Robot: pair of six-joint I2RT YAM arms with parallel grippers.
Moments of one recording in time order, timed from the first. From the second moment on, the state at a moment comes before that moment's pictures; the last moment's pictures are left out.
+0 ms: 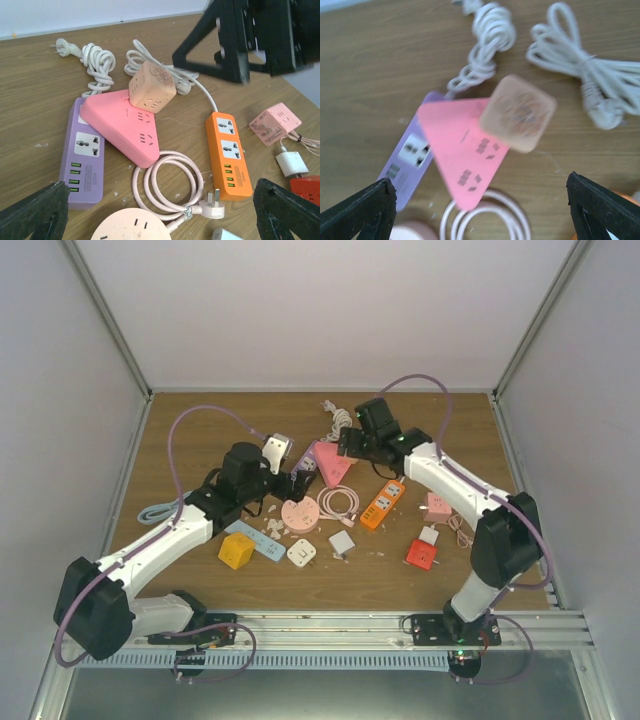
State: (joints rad) left arm -0.56 1.21 0.85 -0.10 0.16 -0.18; right arm 0.51 1.69 1.41 -0.56 0.14 0.58
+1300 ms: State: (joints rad) left arm -0.41 0.86 0.80 -0.13 -0.08 -0.37; right arm 1.14 1.78 1.18 -0.63 0.06 0.30
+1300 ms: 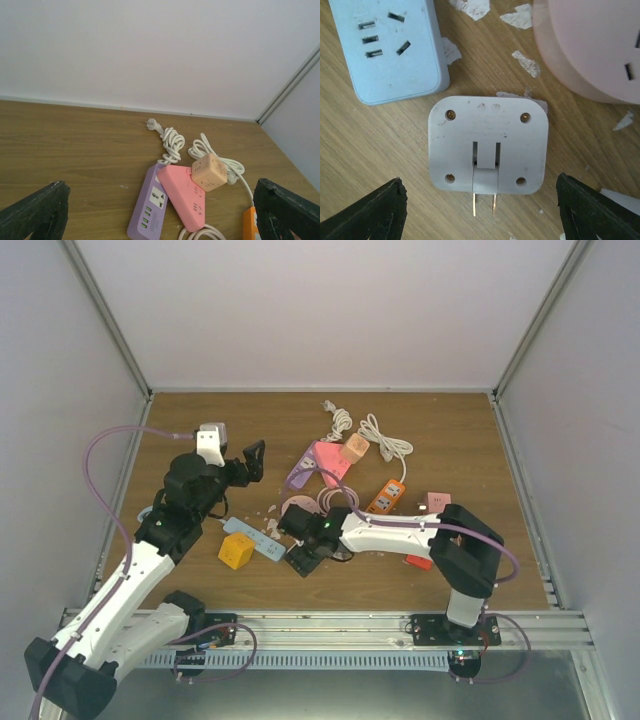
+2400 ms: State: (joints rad) left arm -0.36 0.93 0.79 -0.17 0.02 -0.37; right arm 1.14 1.68 1.08 -0.45 0.35 0.32
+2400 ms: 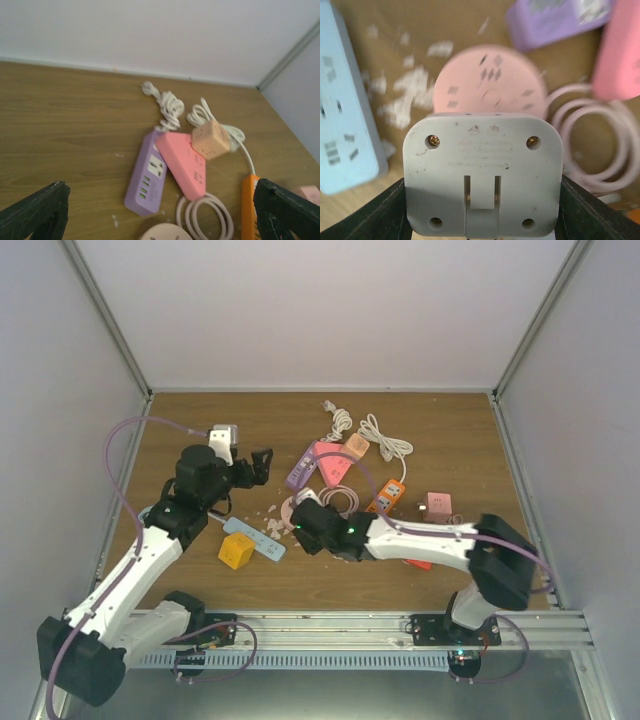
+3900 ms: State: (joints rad) left arm -0.36 1.43 0.99 -0.28 1.03 -0.36; right arm 0.96 1.37 0.92 0.01 0.20 -0.27
